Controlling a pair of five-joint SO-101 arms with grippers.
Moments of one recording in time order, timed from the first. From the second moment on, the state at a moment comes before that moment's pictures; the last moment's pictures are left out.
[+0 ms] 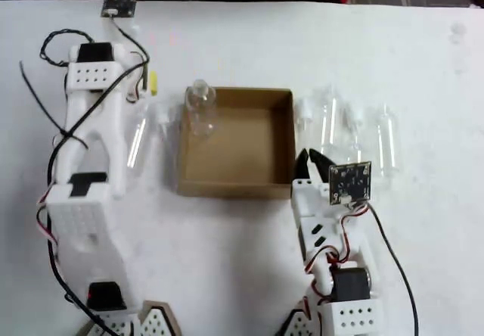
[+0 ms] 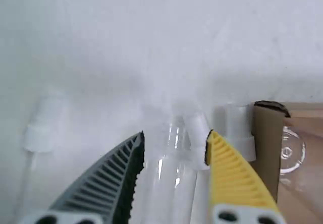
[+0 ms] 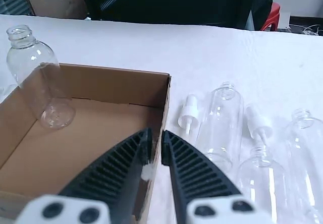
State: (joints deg) left arm -10.2 34.4 -31.2 74.9 -0.6; right arm -8.2 -102.8 96.4 33.0 2.4
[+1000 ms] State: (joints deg) left arm -10.2 70.1 -80.1 97.6 -5.1; right arm -8.2 -102.8 96.4 33.9 2.4
